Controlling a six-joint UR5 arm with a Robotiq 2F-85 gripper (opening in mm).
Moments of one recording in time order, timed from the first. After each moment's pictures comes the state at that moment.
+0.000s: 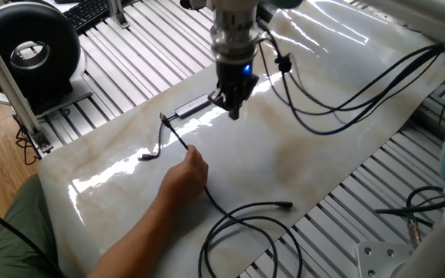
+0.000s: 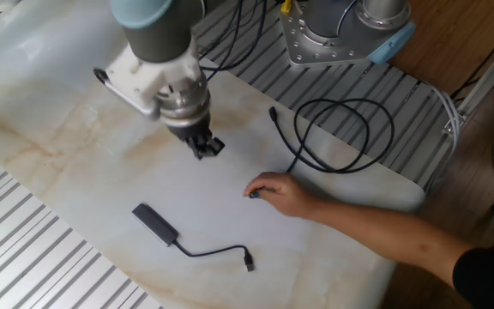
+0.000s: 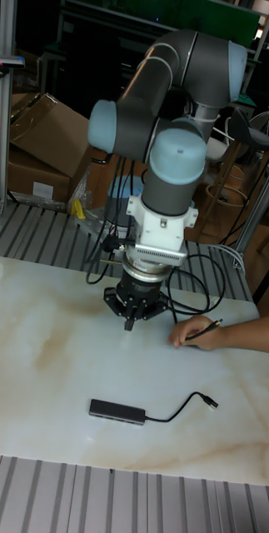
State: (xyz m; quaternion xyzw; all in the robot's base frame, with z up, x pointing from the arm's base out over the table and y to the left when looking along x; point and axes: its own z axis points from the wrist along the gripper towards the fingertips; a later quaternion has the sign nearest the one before) arm 0.524 0.030 0.071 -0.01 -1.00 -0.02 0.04
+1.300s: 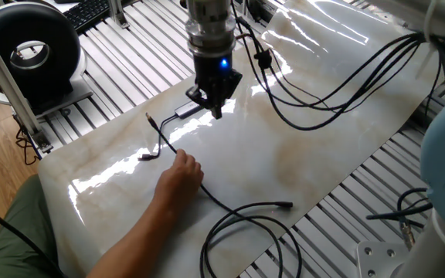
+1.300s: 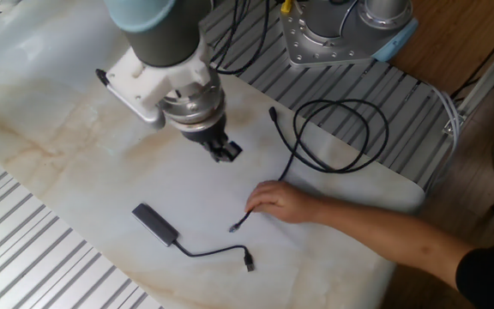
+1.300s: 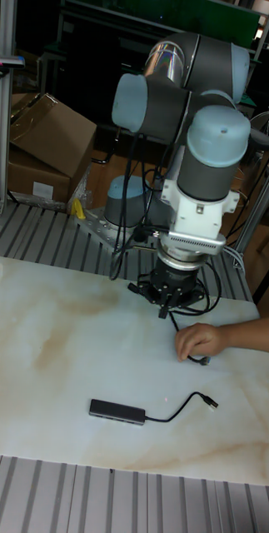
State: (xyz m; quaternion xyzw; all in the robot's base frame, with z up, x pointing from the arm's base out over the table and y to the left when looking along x) arm 0.519 0.098 0.129 -0.05 -0.99 -0.06 0.08
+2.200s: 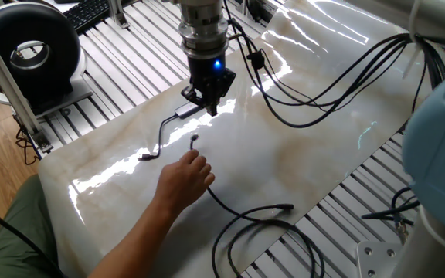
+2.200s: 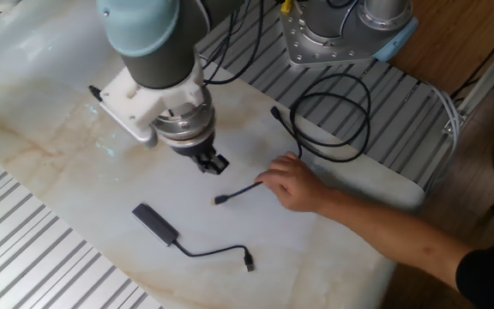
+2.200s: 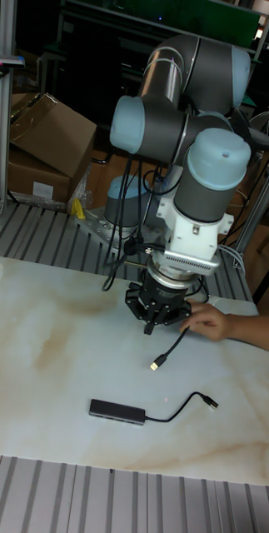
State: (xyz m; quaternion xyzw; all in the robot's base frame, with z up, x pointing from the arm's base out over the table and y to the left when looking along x) arm 0.549 0.057 0.098 -0.03 -1.00 -0.01 0.06
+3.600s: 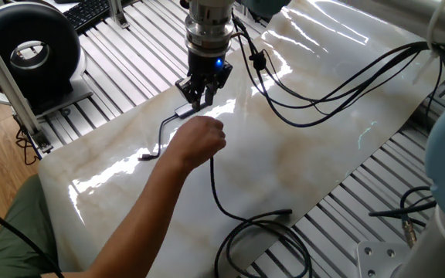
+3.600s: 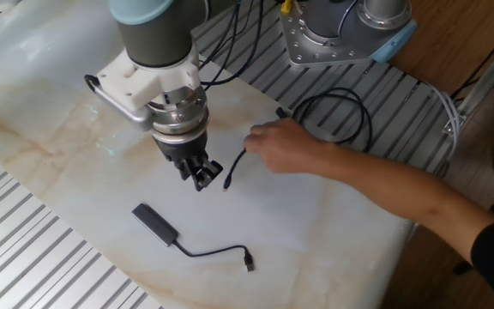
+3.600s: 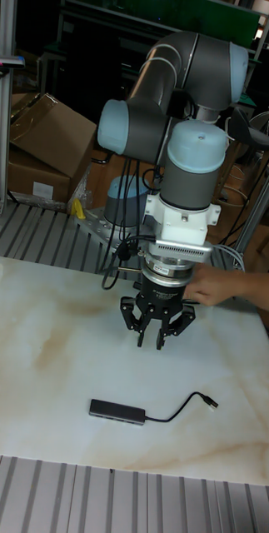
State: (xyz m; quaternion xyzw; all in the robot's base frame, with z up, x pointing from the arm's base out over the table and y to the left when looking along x) arm 0.579 0.069 0.097 -0.03 -1.00 -0.04 -0.03
